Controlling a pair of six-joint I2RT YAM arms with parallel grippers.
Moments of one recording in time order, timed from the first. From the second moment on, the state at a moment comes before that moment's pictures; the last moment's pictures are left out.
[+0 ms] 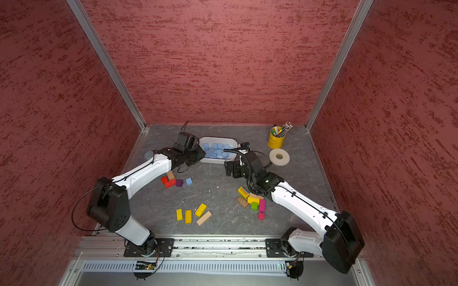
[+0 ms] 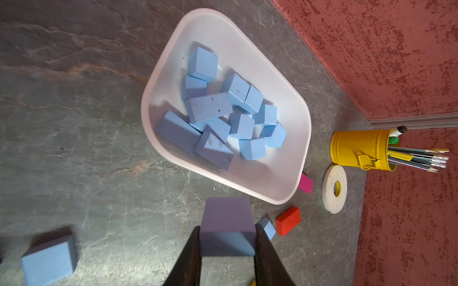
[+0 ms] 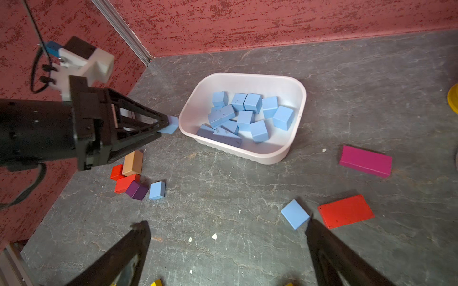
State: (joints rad) left arm -0.46 1.65 1.24 -0.43 0.03 -0.94; right arm 0.70 1.22 0.89 -0.18 0.10 0.47
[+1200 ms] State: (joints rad) left arm -0.48 1.99 1.55 -0.51 0.10 -0.79; right arm 0.70 1.19 0.87 -0.23 0.14 0.47
